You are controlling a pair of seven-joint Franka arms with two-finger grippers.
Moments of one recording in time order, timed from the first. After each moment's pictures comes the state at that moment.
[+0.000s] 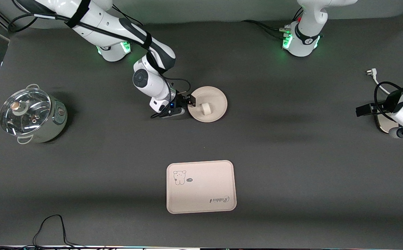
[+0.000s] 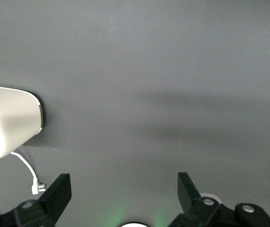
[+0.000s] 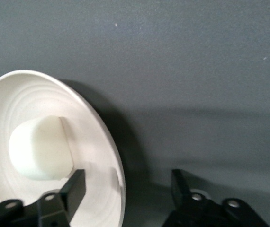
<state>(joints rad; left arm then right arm) -0.03 0.15 0.05 -1.60 0.05 1.55 -0.08 0.14 0.55 0.62 -2.33 0.31 2.98 0.35</state>
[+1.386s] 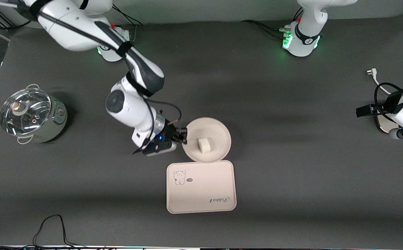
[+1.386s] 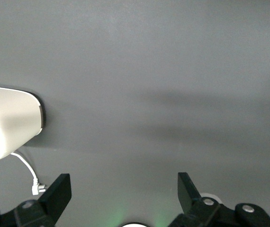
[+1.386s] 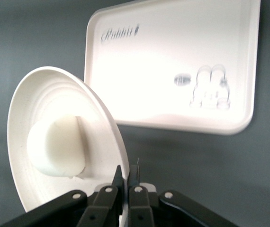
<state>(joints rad) -0.03 0.16 0.05 -1.59 0.05 1.55 -0.08 0.08 0.66 0.52 -1.62 0.06 2.52 0.36</state>
